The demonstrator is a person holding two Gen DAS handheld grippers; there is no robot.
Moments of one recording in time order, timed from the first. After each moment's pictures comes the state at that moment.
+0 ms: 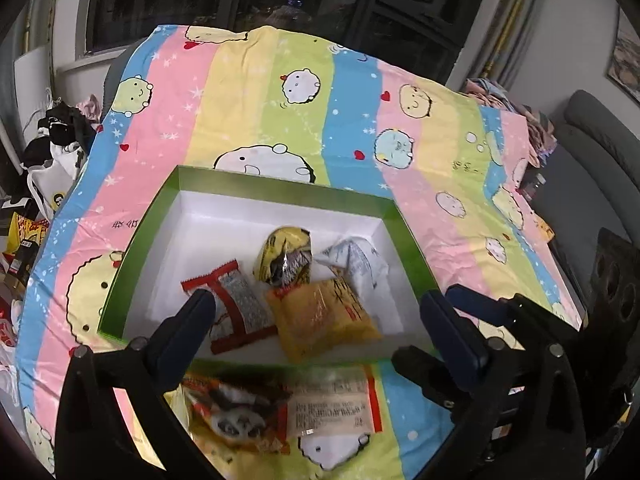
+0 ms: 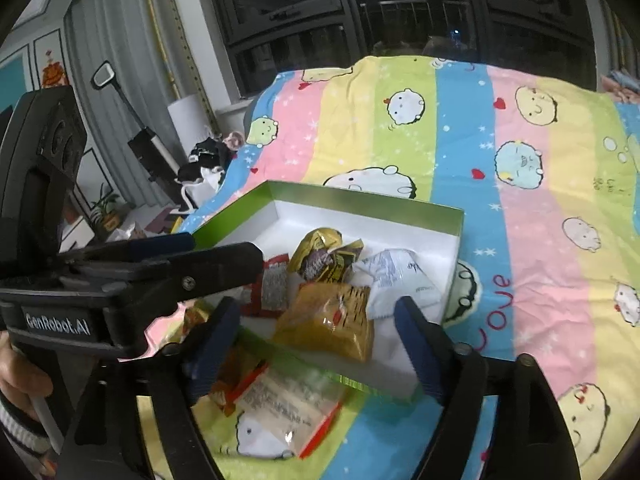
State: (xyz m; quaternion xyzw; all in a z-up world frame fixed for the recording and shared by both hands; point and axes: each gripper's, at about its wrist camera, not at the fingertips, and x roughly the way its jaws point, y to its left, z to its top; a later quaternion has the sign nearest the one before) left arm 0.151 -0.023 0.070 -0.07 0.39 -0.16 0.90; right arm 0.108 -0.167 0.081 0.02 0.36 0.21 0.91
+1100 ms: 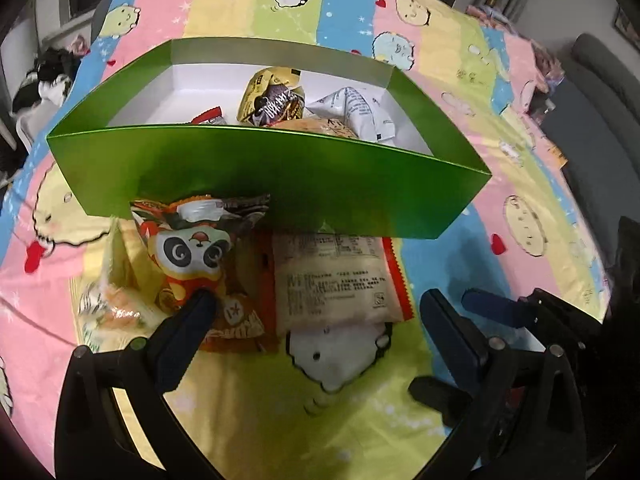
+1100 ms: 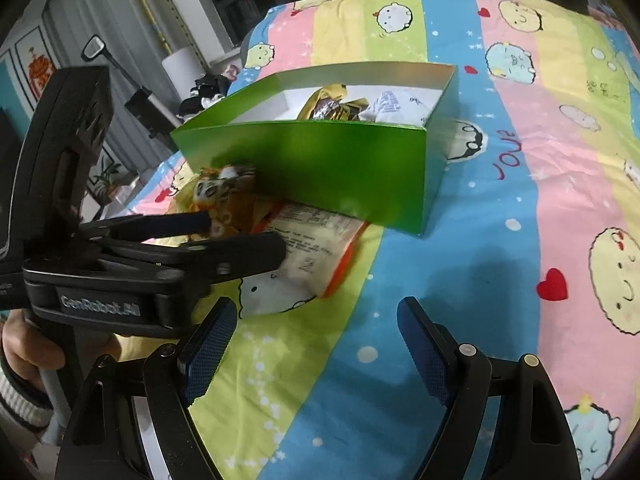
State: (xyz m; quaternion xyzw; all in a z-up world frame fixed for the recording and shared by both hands) left arm 0.113 -0.056 -0.016 -0.03 0.48 -0.16 0.86; right arm 0.045 -0.178 0.002 0.05 0.45 0.21 0.86
